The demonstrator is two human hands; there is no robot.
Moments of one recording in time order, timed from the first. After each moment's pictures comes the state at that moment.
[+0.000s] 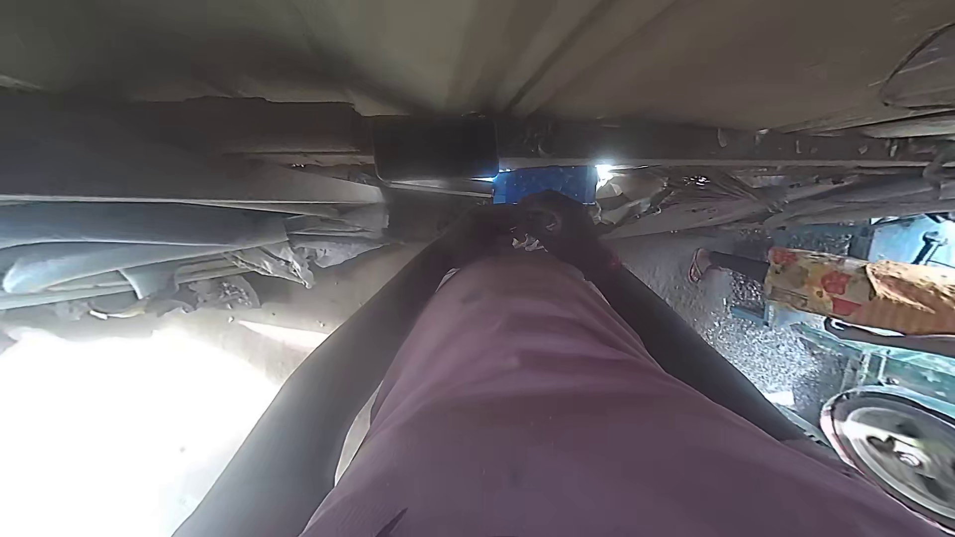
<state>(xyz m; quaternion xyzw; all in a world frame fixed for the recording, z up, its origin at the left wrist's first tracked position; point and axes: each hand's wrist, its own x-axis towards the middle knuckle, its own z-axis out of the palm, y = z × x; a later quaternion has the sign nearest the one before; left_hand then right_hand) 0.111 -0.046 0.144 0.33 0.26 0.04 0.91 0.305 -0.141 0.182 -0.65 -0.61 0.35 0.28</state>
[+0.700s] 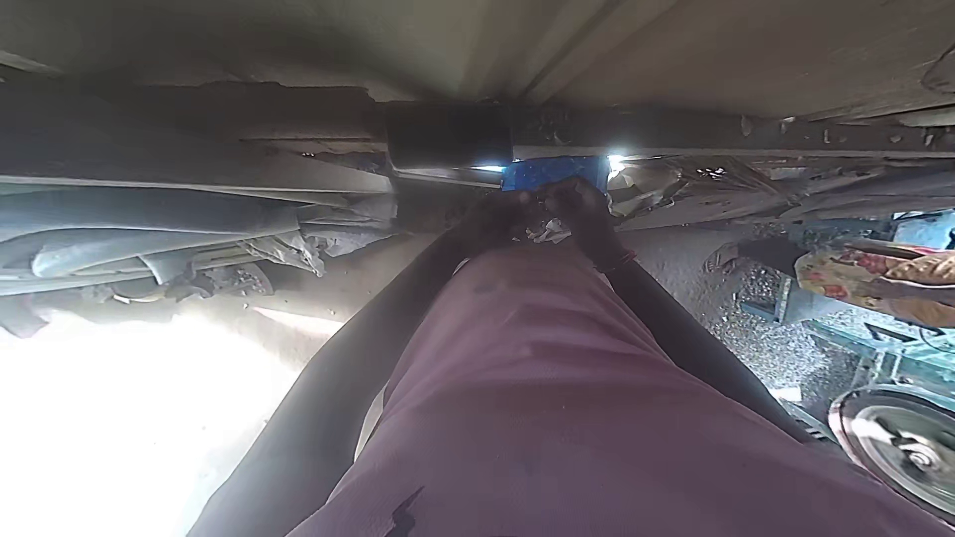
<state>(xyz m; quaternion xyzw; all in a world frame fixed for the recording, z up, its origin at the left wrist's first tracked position) 0.113 -0.047 0.147 0.30 0.25 0.07 0.92 0.295 -0.147 0.180 -0.62 -0.35 0.50 0.49</state>
